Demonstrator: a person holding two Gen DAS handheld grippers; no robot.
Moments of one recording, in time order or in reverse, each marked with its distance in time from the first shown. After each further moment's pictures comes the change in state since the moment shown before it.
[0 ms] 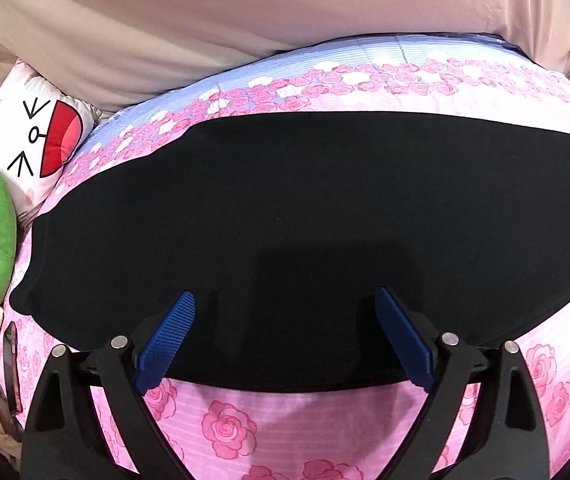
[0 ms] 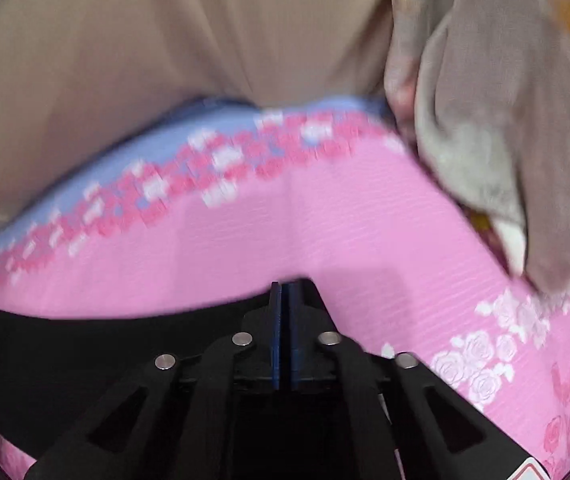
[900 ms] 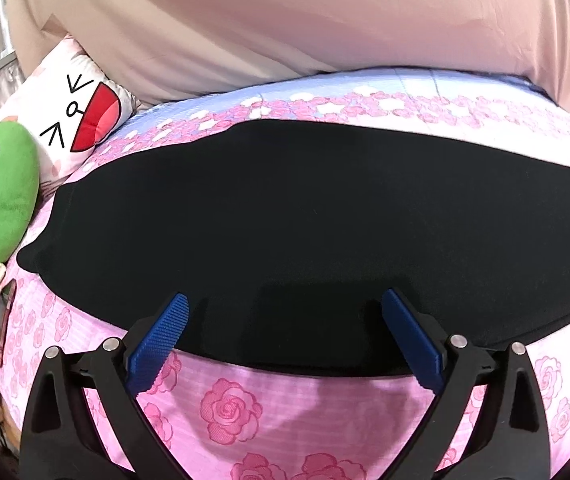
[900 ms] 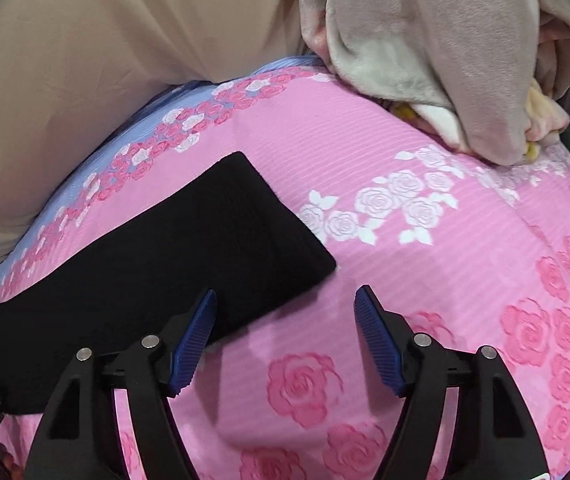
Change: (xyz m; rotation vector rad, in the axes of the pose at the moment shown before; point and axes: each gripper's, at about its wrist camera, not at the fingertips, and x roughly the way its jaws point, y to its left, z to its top) left arm -0.010 0.012 -0.022 -0.152 -0.100 0.061; right arm -0.032 -0.045 -0.087 0.216 0.074 0.005
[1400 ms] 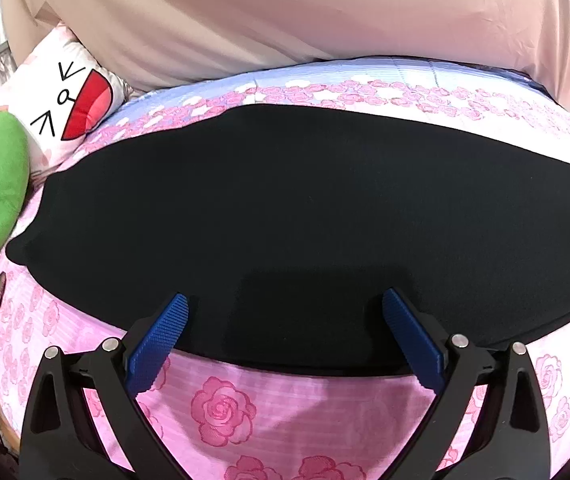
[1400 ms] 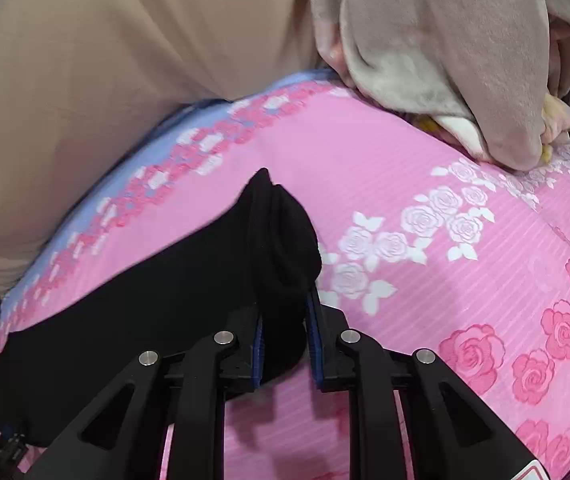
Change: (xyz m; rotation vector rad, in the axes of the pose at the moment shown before) left arm 0.013 0.003 0.000 -0.012 0.048 -0.035; right arm -0.004 0.029 0.006 0.048 -0.074 0.048
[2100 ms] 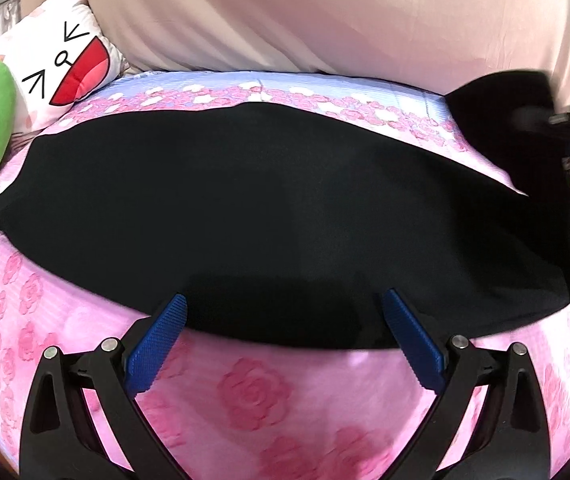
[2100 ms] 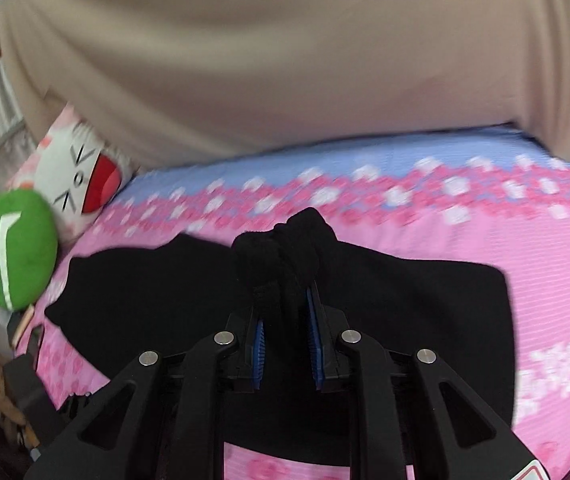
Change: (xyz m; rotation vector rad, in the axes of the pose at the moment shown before) left arm -0.014 0.045 -0.016 -0.117 -0.027 -0.172; right arm -0.031 0.350 -0.102 -0.505 0.116 0.397
